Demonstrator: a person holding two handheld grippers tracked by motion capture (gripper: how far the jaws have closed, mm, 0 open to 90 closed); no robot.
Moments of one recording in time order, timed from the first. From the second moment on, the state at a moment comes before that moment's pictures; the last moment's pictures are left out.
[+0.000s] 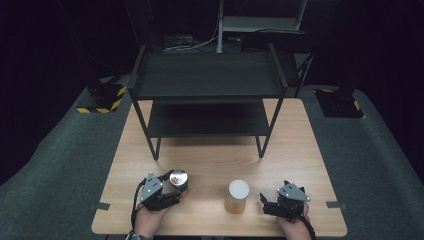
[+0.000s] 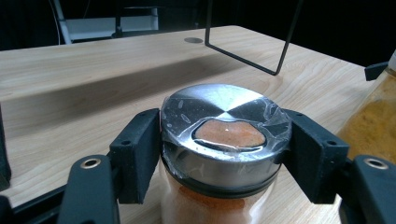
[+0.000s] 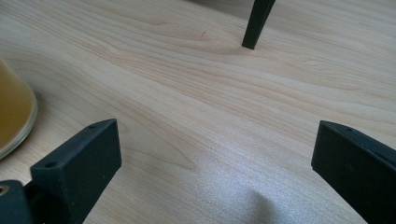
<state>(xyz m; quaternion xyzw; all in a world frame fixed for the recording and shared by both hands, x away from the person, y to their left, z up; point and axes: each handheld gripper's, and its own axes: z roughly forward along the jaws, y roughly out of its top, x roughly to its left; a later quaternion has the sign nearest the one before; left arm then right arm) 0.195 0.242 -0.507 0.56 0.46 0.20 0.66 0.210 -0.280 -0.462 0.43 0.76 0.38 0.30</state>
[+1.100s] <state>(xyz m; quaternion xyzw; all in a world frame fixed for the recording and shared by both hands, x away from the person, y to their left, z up) 0.175 0.248 -0.440 0.53 0.42 0.24 0.70 0.211 -0.282 -0.461 0.43 0.77 0.38 0.29</state>
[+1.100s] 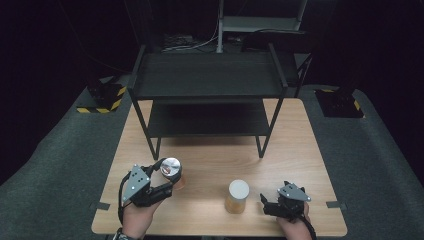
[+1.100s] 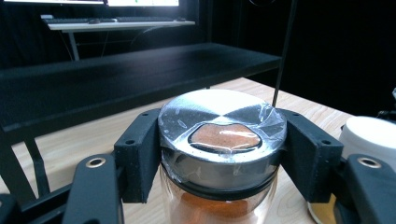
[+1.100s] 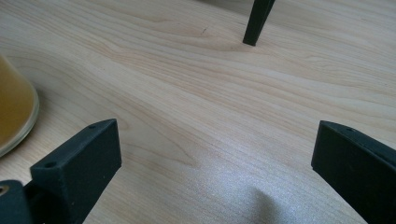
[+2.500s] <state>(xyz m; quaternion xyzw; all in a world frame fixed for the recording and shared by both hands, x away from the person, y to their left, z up) 0.200 0.251 -0.336 0.47 0.37 0.27 0.75 0.213 -0.286 -0.460 0.44 0.76 0.39 0.28</state>
